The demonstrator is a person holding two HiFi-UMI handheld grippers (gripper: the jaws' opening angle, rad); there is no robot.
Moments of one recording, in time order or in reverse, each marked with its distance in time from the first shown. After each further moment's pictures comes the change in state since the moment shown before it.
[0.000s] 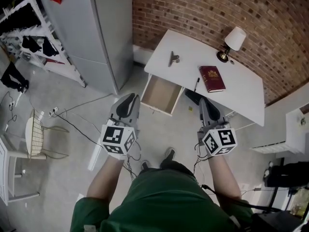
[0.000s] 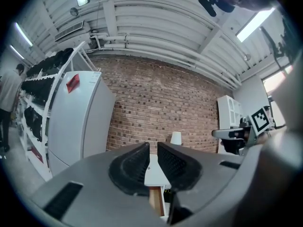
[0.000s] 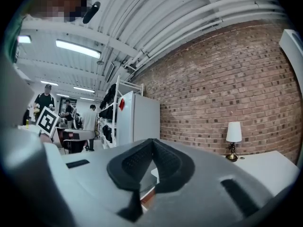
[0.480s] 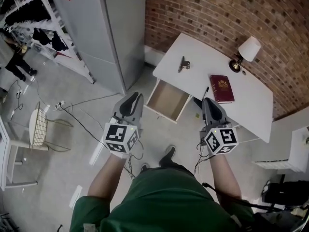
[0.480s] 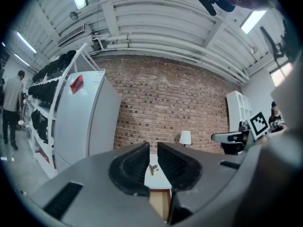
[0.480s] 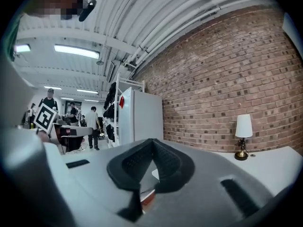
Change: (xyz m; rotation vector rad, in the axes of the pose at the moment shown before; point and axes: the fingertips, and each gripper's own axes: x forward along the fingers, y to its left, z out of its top) left arm 0.041 0.018 -0.005 0.013 0.011 0.089; right arm 0.062 -0.036 -0.024 0.033 0.028 0.073
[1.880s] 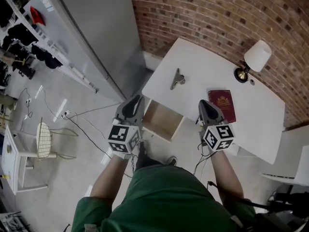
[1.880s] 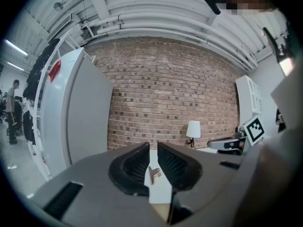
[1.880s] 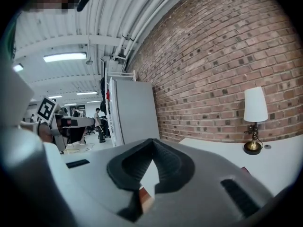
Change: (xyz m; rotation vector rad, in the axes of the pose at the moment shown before) left arm 0.221 -0.024 -0.030 0.039 0.127 0.043; right arm 0.141 -0.183 -0.064 0.113 0.117 0.100
